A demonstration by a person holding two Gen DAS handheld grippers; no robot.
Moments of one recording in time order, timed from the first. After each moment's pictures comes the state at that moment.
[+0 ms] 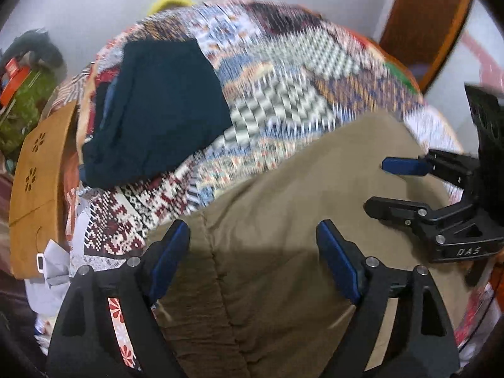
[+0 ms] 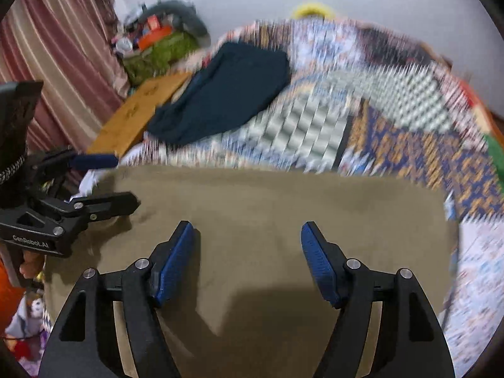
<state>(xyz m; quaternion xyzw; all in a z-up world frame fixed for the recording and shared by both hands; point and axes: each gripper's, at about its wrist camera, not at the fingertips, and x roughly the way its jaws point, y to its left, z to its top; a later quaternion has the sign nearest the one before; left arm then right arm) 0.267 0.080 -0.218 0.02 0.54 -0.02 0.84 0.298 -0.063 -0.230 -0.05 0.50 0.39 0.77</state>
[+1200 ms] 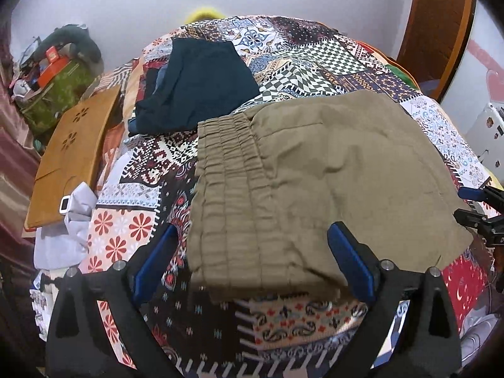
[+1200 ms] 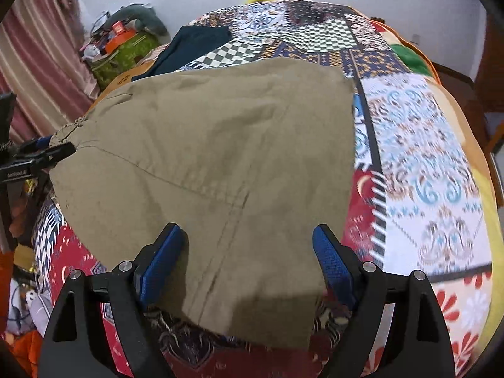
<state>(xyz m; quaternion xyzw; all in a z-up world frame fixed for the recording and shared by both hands) 0.133 0.084 -0.202 0.00 0.48 0.05 0.88 0.182 -0.201 -0.240 -0.02 0.51 0.29 0.81</state>
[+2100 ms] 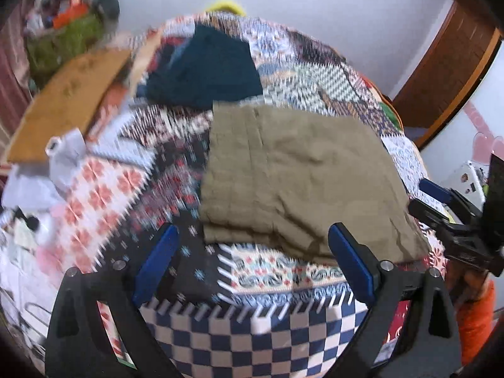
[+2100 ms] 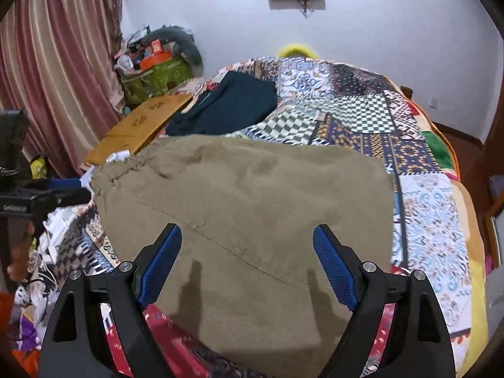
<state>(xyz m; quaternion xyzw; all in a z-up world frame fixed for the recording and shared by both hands) 0.094 0.103 -0.187 -0.15 0.47 0.04 0.87 0.176 -0.123 -0.185 -0.06 0.40 0.34 0.85</state>
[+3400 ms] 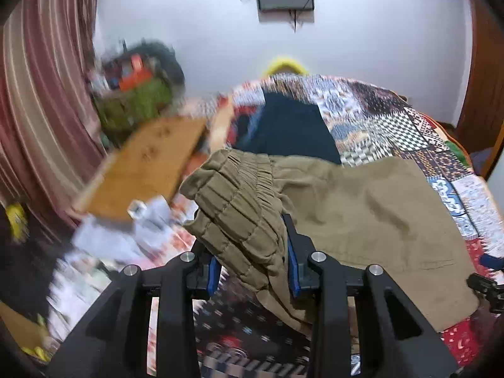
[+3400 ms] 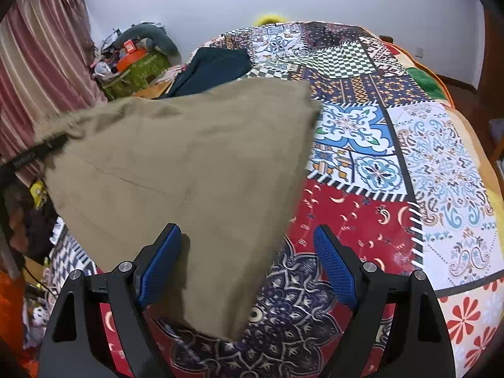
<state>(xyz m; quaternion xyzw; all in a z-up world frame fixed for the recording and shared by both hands) 0.098 0.117 -0.140 0.00 0.35 0.22 0.91 0.169 -0.161 -0.219 0.00 0.46 0.31 0.83</state>
